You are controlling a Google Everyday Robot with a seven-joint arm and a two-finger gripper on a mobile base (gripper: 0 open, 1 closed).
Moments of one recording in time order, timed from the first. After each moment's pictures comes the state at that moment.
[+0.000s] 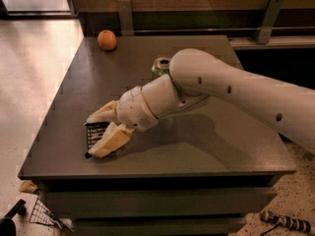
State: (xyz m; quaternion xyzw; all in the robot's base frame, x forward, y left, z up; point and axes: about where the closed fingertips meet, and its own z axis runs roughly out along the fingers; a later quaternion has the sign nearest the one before) arm 0.451 0.135 0.831 -0.67 0.53 0.38 0.35
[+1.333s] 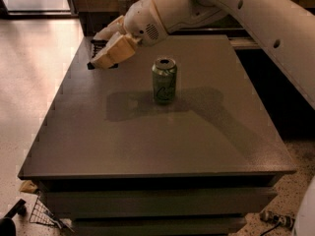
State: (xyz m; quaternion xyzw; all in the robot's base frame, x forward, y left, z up) arm 0.570 0.114 0.975 -0.65 0.56 0.35 0.38
